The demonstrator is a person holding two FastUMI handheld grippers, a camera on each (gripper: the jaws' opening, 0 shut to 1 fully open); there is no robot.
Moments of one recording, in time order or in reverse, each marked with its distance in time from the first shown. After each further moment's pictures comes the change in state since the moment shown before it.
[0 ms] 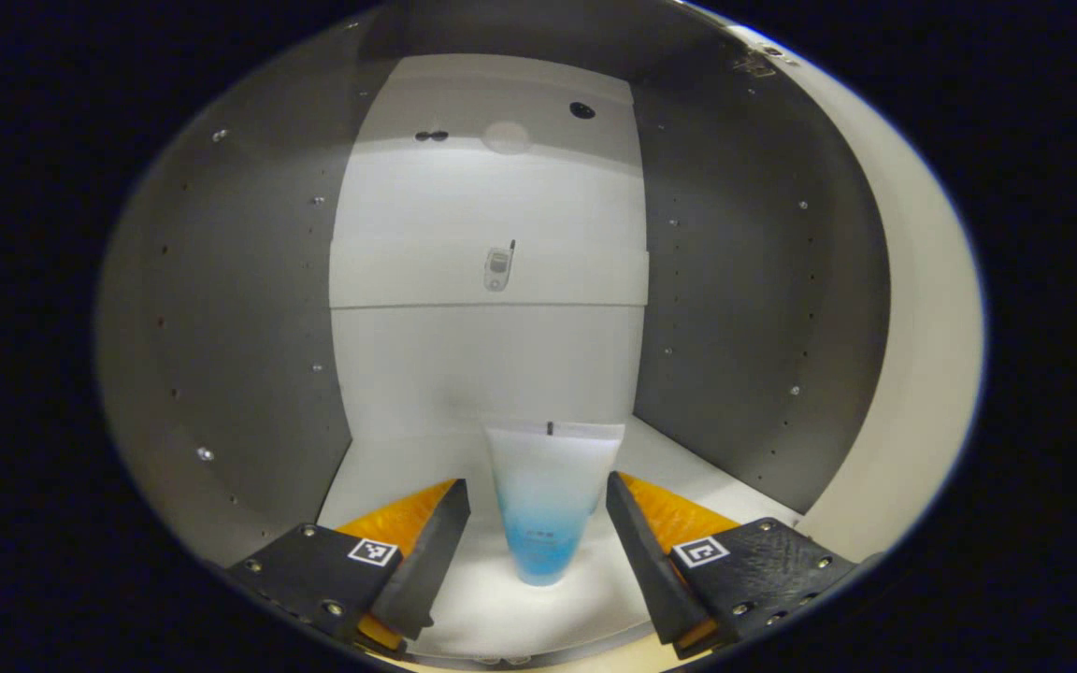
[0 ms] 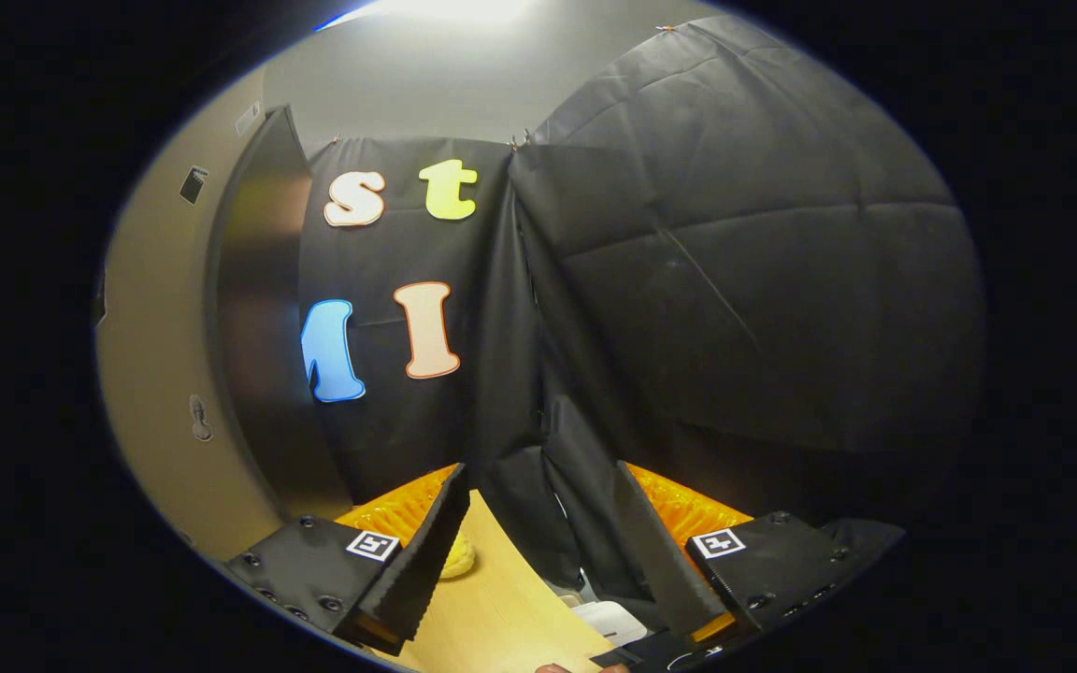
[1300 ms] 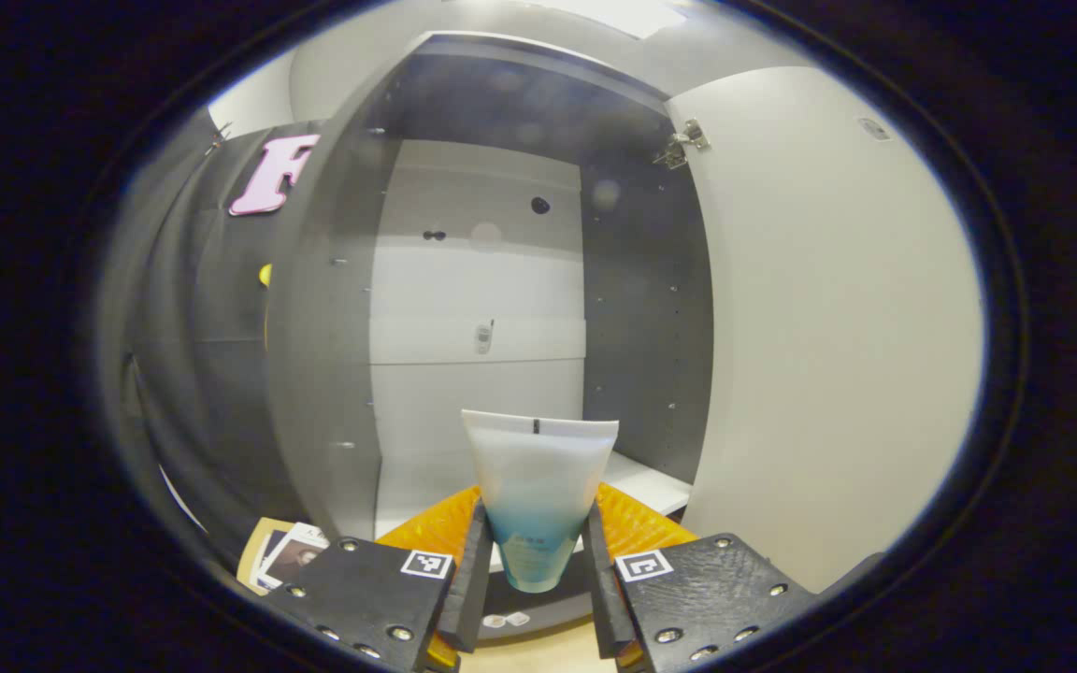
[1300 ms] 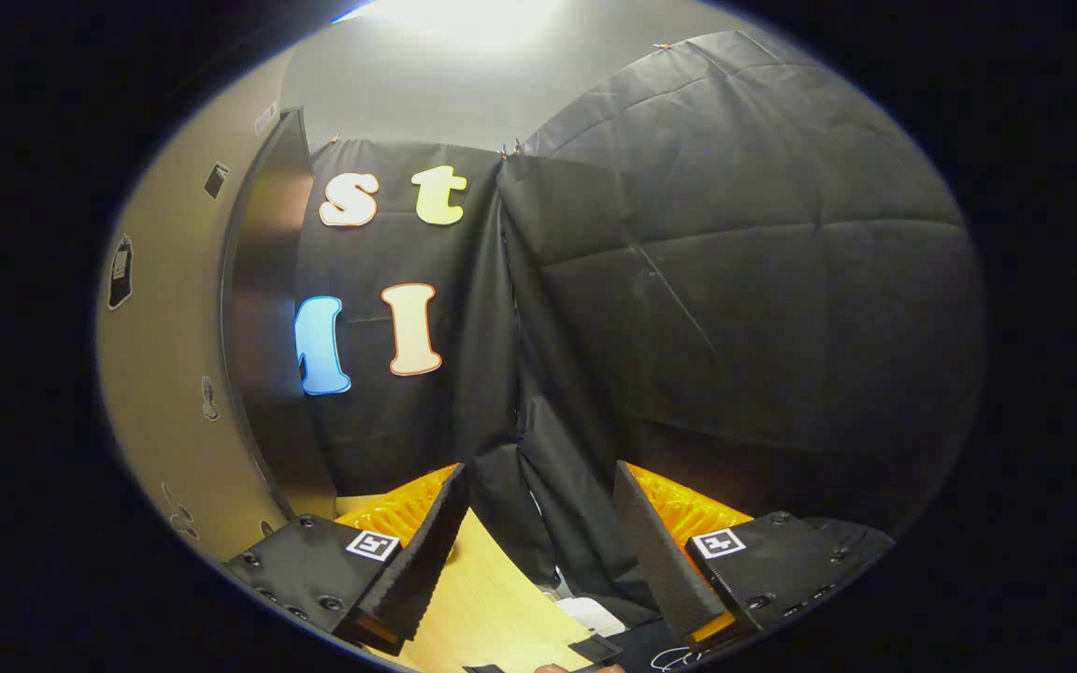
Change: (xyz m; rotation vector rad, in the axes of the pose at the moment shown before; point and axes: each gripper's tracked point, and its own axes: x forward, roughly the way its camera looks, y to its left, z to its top) left arm -0.007 -0.007 0.014 0.062 -0.170 -0.075; right arm -0.062 -0.008 -0.006 -0.021 -0.025 -0.067
